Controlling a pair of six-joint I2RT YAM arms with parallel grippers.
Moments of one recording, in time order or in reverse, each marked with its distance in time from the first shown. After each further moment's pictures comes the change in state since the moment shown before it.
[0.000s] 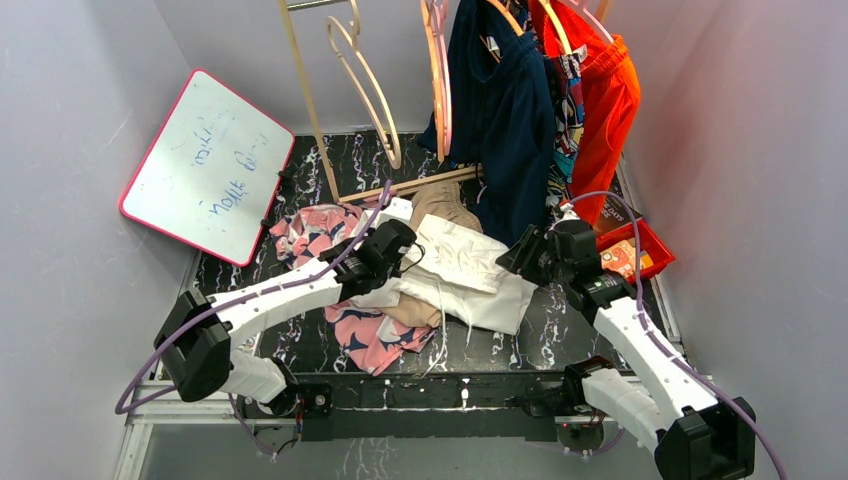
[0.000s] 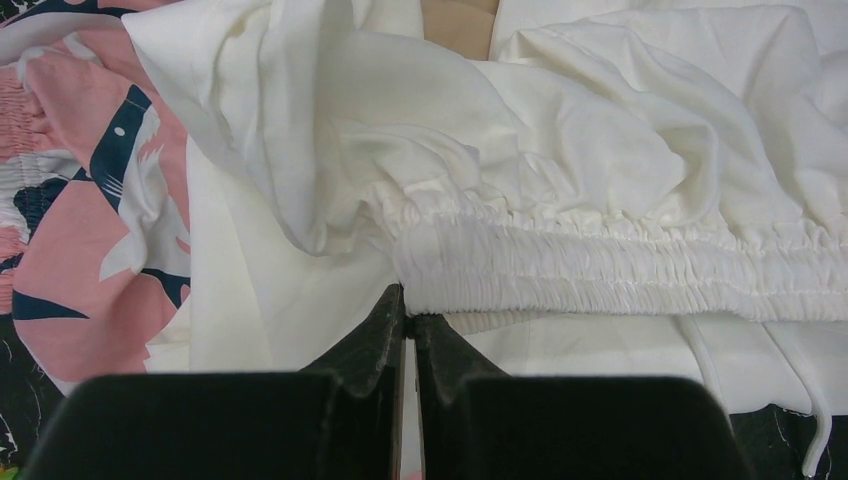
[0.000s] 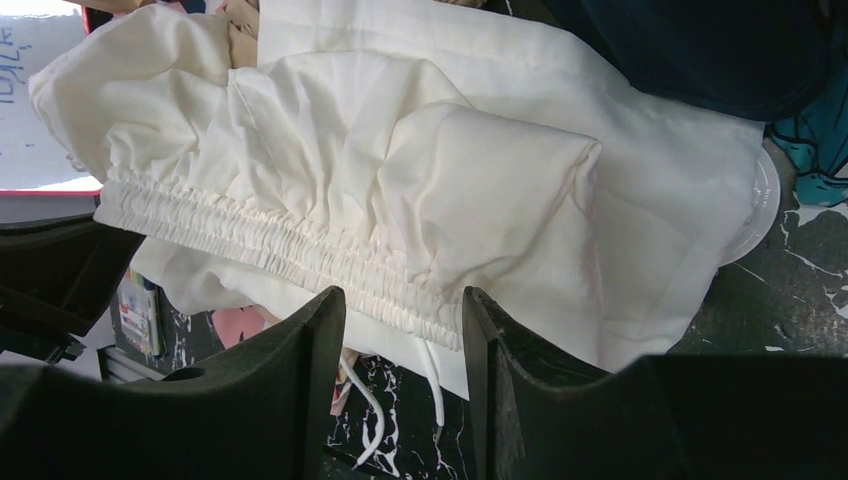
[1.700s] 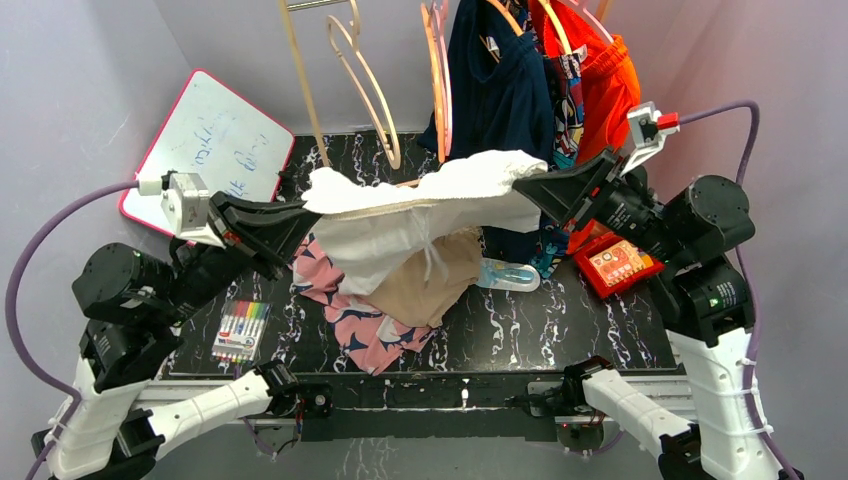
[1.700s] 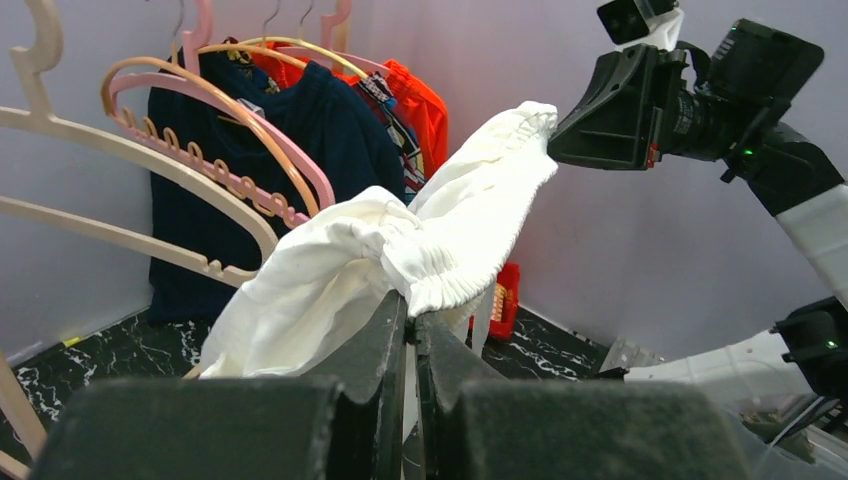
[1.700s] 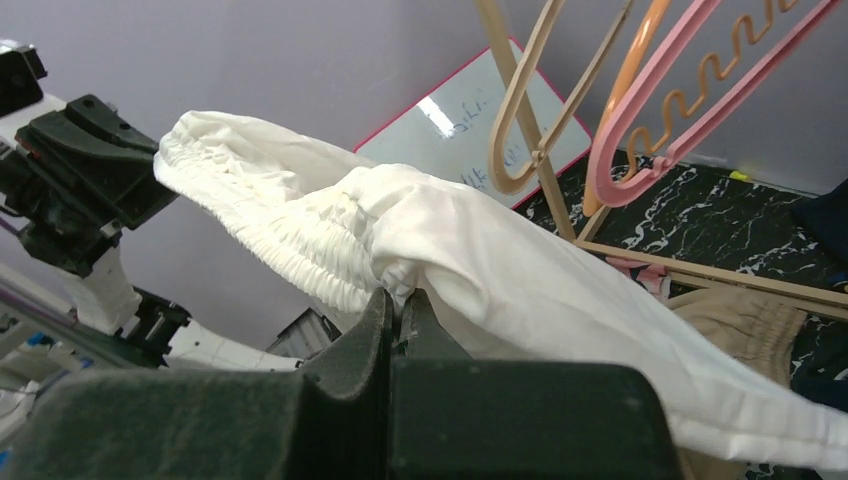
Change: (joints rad) left arm -0.001 -0.677 0.484 -0.045 0.511 0.211; right arm 0.020 -0.023 0.846 -0.047 -0.379 -0.137
